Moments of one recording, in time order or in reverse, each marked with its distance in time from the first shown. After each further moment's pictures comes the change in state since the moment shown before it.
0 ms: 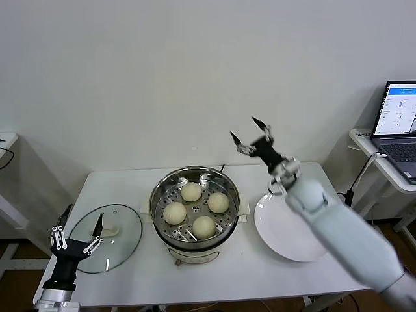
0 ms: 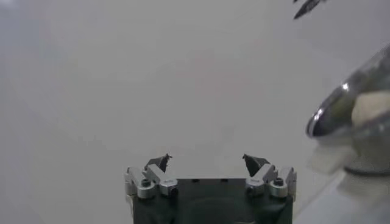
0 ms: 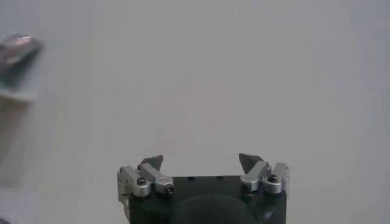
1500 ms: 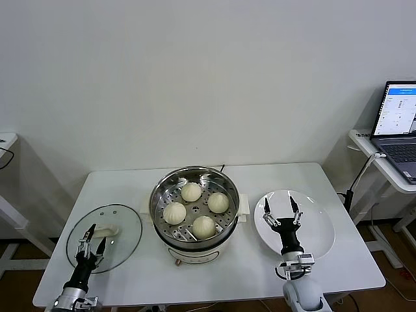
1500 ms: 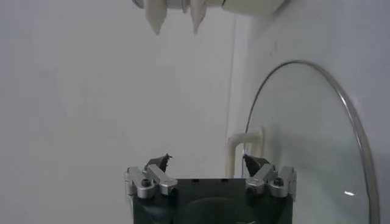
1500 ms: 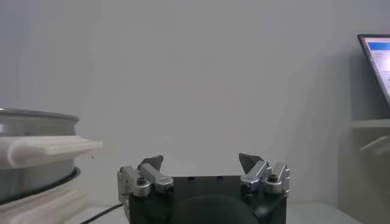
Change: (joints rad) left arm -0.227 0.014 0.064 0.487 0.588 0.048 -0.162; right arm -0.615 0.353 0.470 0.017 -0.253 0.179 0.042
